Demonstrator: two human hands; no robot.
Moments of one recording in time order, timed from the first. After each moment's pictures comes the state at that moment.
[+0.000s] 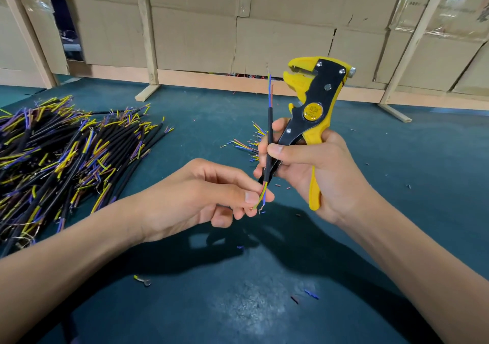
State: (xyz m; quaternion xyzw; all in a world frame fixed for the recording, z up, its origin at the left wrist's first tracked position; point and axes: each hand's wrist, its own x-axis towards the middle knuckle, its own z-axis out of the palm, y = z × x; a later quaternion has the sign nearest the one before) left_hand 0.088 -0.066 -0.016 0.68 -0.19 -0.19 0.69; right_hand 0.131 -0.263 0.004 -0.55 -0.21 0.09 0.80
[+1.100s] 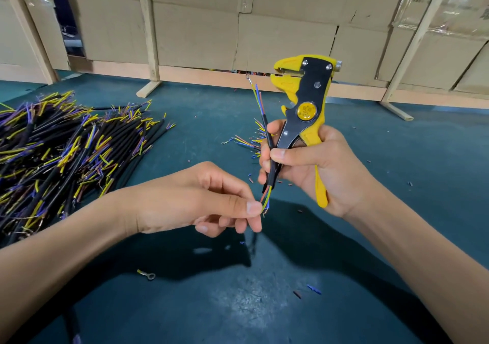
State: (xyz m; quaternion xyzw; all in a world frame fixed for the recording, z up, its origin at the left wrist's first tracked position) left_hand 0.085 -0.057 -0.010 0.73 -0.25 -0.26 0.58; right_hand 0.131 -0.266 0.007 -0.58 -0.22 0.13 0.77
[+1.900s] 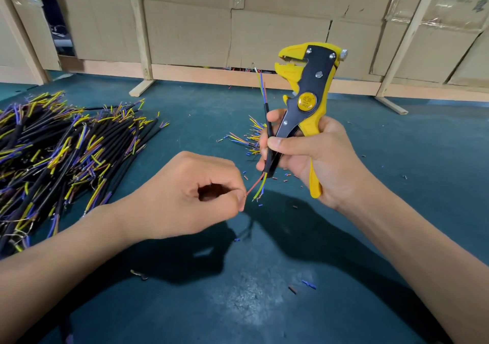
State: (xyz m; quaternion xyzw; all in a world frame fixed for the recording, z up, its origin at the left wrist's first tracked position) left_hand 0.077 -0.062 -0.014 0.85 -0.36 0.11 0.37; right_hand 0.140 -0.270 0.002 -0.59 -0.21 0.06 0.77
